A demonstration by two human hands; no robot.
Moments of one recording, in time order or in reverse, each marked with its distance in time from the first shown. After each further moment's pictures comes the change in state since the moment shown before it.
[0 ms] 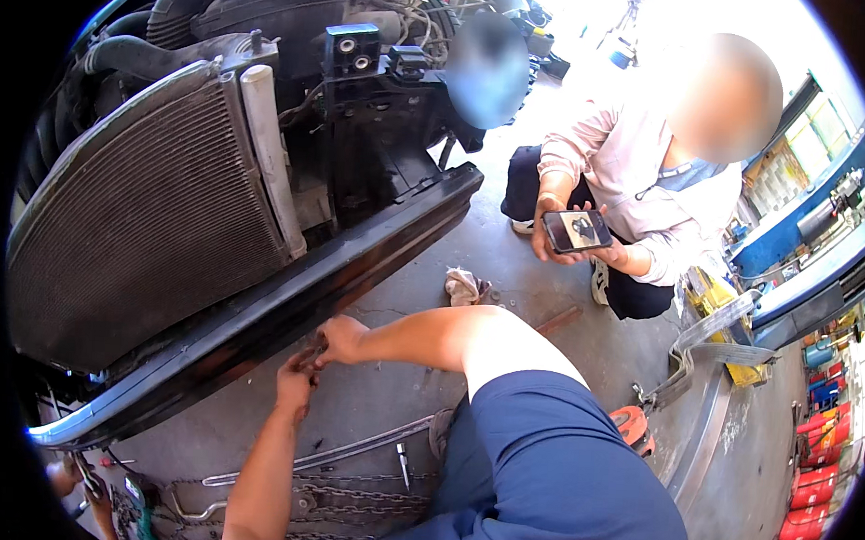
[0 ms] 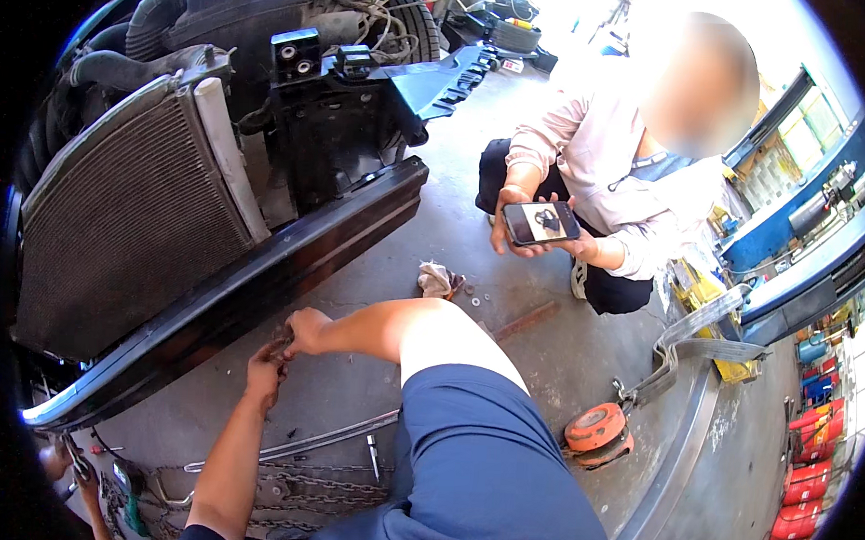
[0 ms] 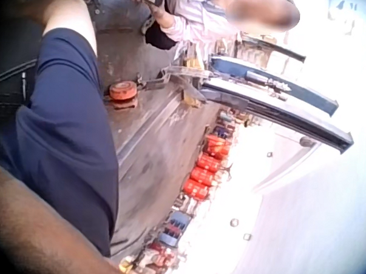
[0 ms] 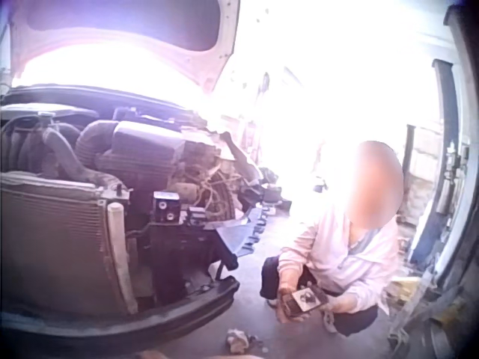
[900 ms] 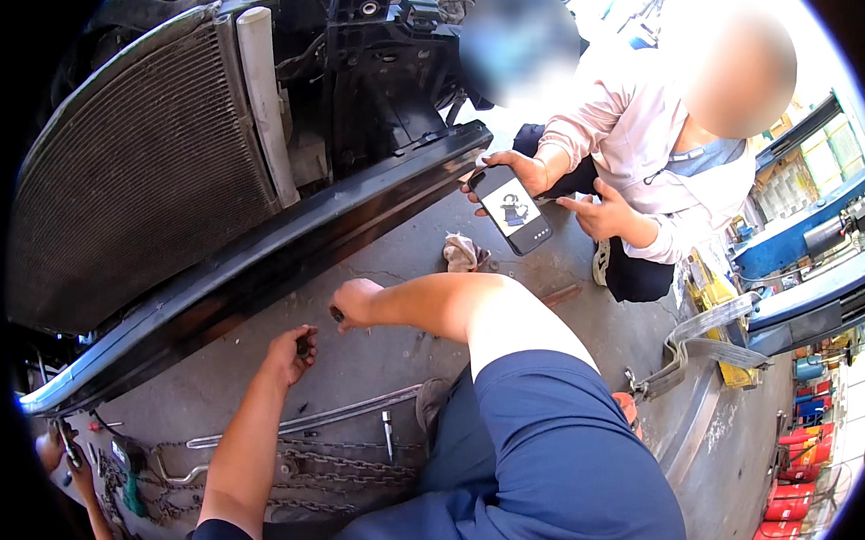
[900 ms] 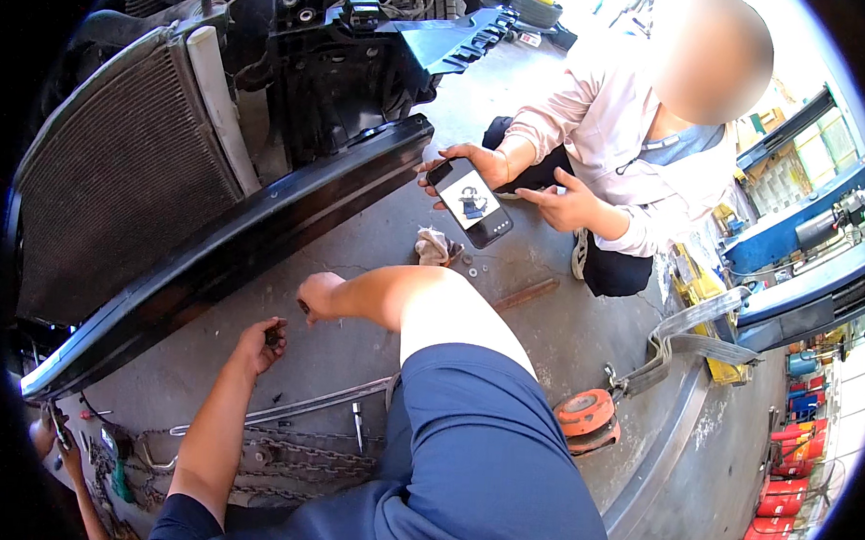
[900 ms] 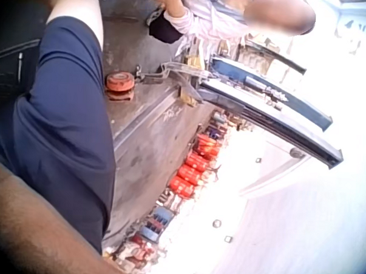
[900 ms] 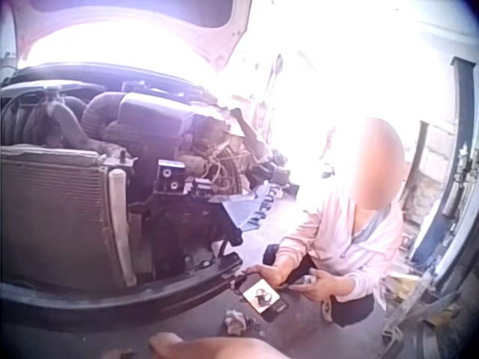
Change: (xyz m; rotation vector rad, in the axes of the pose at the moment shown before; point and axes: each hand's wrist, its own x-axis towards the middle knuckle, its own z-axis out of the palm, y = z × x) left_hand 0.016 -0.021 -0.008 -0.212 -0.030 -0.457; right_hand -0.025 0.022 -0.014 -0.407 -0.287 -0.065
